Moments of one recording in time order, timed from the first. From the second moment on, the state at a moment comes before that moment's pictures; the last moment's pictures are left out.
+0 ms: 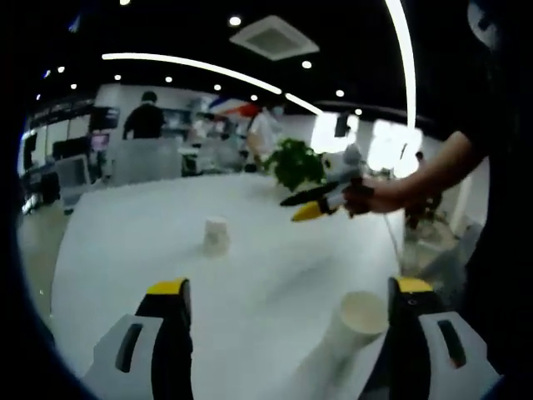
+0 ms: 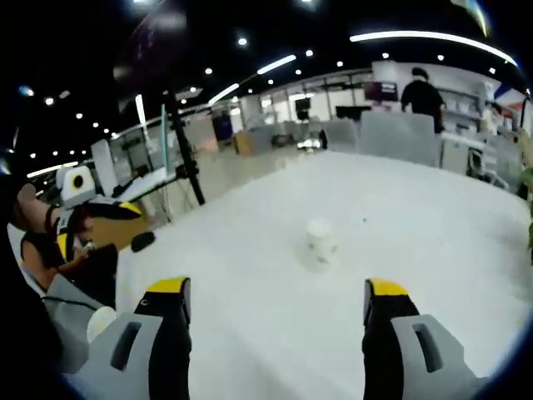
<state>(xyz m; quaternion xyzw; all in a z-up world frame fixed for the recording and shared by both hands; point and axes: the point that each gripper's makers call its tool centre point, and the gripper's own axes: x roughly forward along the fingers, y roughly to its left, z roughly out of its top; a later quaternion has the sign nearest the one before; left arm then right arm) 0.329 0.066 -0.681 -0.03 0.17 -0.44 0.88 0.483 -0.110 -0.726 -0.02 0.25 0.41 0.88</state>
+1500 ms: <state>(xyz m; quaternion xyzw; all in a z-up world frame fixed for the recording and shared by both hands) 0.316 0.065 -0.716 -0.03 0.21 -0.43 0.88 0.594 -0.044 -0.790 -0.09 0.27 0.42 0.86</state>
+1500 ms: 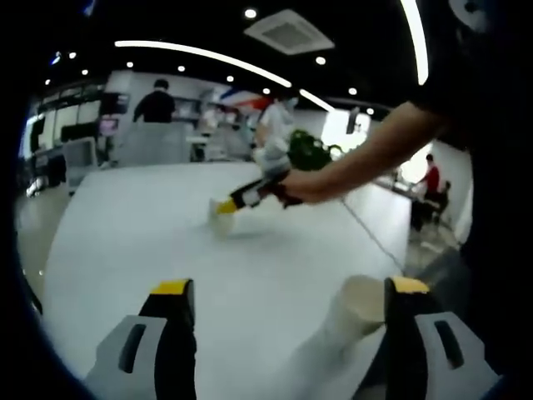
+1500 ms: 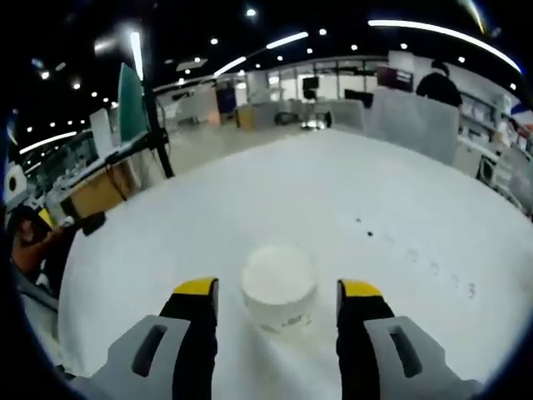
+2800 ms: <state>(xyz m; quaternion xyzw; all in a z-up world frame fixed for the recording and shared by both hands) 0.318 0.056 -0.677 -0.05 0.18 -0.44 0.88 0.540 -0.062 -0.714 -0.05 0.25 0.44 0.86</state>
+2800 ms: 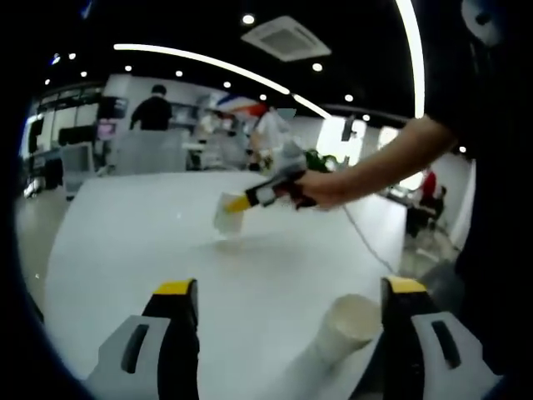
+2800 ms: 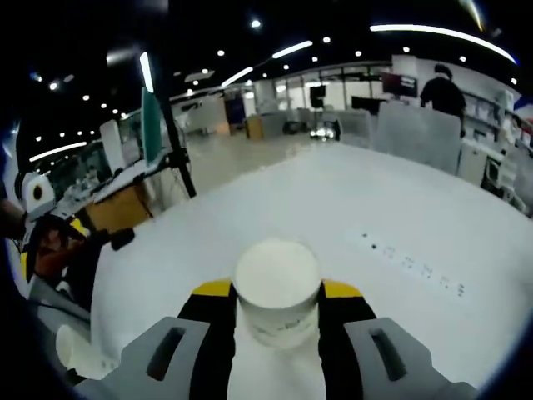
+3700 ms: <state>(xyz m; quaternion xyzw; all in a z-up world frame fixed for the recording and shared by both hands) 0.293 0.020 -0.661 -0.08 0.18 -0.50 0.84 0.391 -0.089 -0.646 0.01 0.21 0.45 0.87</state>
